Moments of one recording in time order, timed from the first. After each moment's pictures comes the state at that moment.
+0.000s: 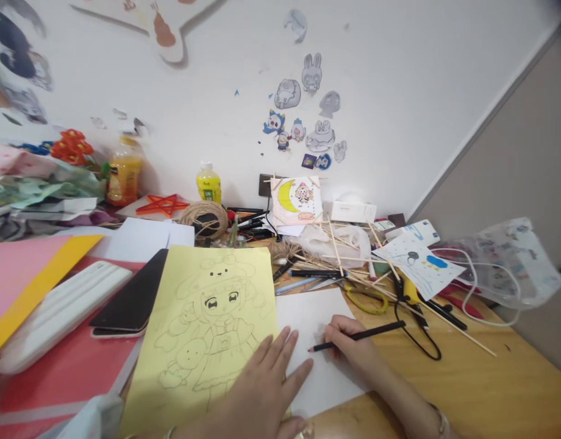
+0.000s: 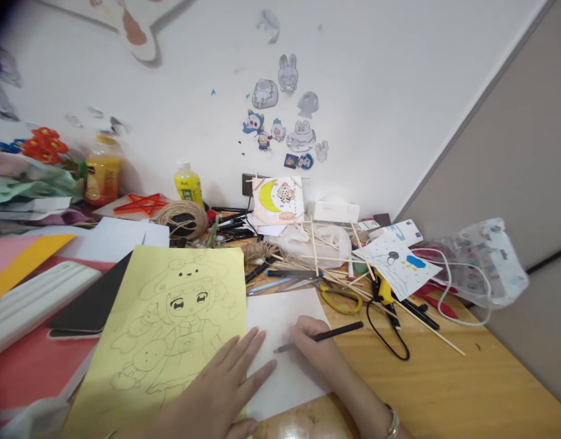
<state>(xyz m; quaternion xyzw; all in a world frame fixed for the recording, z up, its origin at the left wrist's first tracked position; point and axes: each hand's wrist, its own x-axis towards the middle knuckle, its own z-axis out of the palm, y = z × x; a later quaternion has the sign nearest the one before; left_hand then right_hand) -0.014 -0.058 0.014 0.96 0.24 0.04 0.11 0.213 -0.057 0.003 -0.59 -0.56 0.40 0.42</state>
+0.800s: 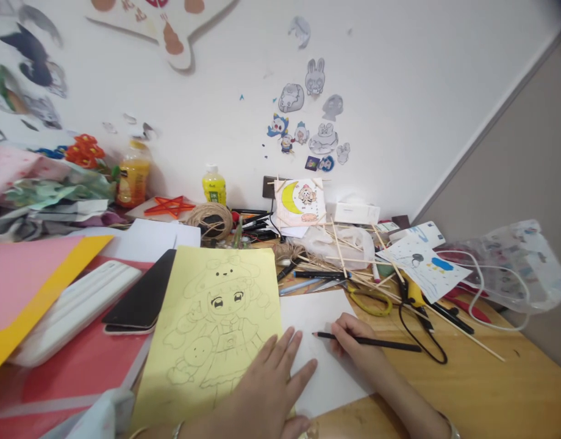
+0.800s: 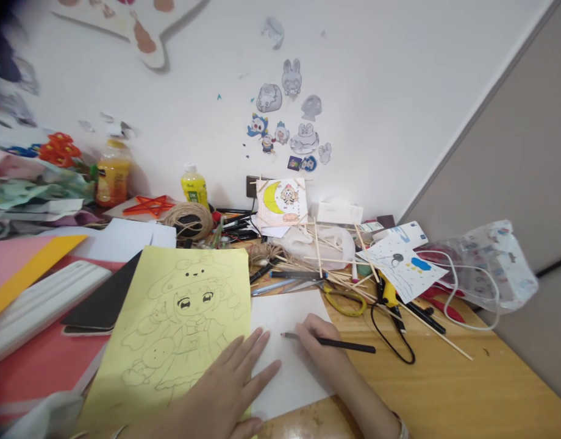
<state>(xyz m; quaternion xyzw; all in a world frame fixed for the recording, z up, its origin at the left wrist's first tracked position) -0.015 -0.058 0.011 0.96 0.24 0.05 0.10 0.218 -0.061 -0.001 -0.62 -0.58 0.34 0.41</state>
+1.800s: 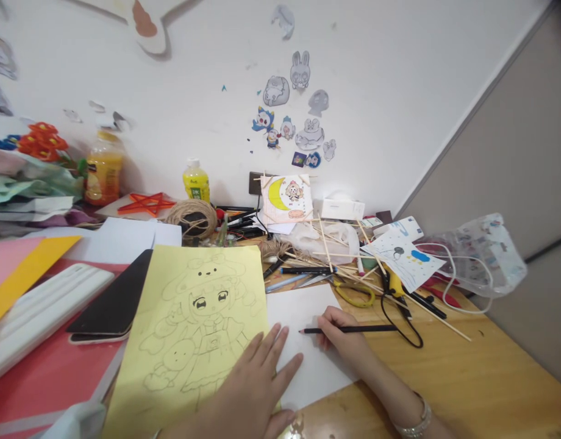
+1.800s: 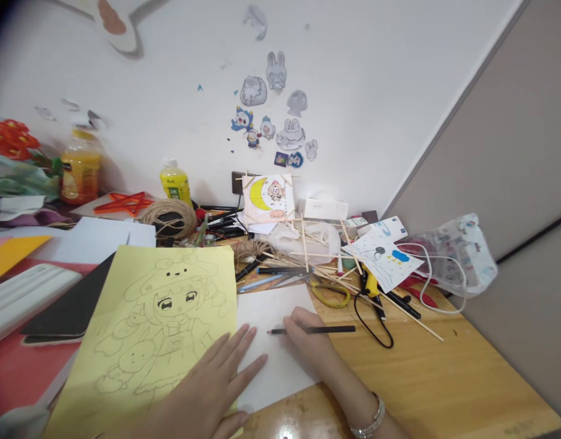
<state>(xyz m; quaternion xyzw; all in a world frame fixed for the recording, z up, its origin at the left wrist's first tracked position) -0.016 -0.058 0.006 0.97 0.24 0.06 0.07 0.218 -0.059 0.000 -0.62 -0.58 0.35 0.41</state>
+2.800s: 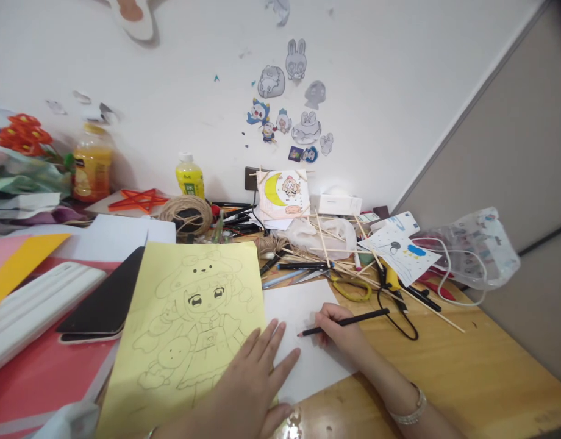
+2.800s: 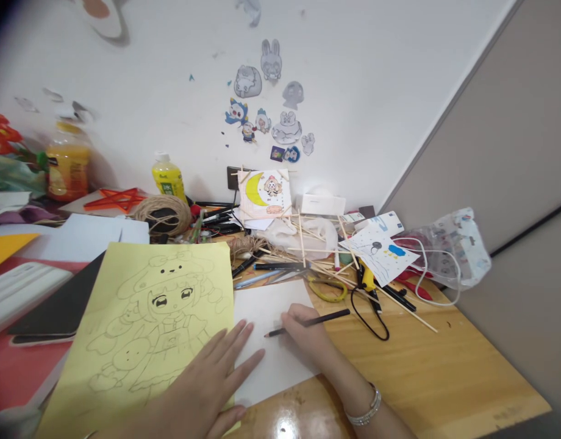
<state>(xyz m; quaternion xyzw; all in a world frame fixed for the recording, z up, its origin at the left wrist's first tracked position) -0.016 -0.057 0.002 0.97 0.23 0.10 0.04 0.217 -0.057 0.003 -0.60 -0.53 0.42 0.44</state>
